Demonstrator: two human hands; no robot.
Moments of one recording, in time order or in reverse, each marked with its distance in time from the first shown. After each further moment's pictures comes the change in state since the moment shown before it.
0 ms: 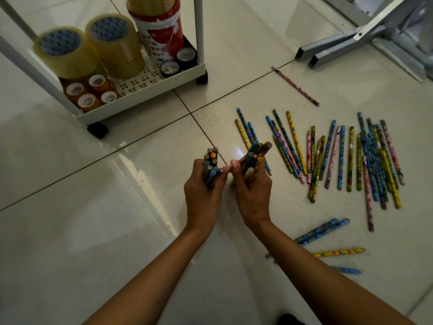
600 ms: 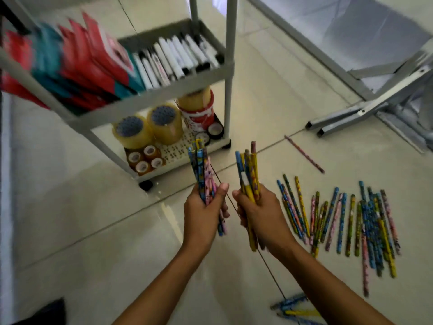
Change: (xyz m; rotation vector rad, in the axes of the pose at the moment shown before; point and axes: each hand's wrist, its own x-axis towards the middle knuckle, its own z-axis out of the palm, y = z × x) left_hand 0.079 0.147 -0.053 -0.185 0.014 -0.402; right_hand 0.070 -0.164 -0.012 0.037 -0.404 0.350
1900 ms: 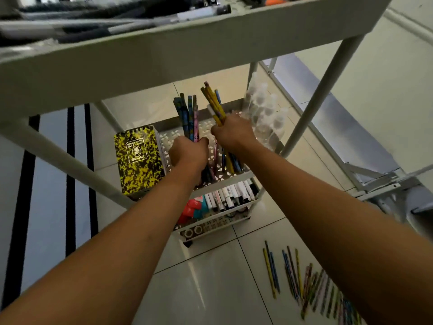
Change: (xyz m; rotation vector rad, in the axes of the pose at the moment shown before) left_hand 0.153 0.442 -0.081 0.363 0.342 -0.186; right_hand 0.152 -0.482 0.086 -0.703 -0.037 -0.192
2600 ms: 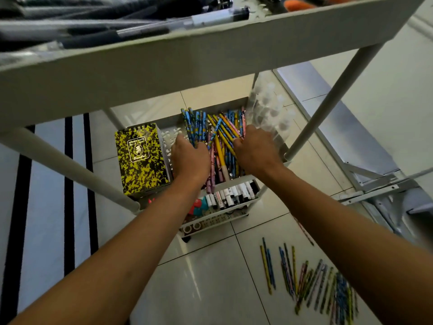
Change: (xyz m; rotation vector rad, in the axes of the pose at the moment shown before) left_hand -0.019 -0.007 -0.011 0.055 -0.022 0.115; right_hand -0.030 0.026 -0.012 -0.256 0.074 -0.036
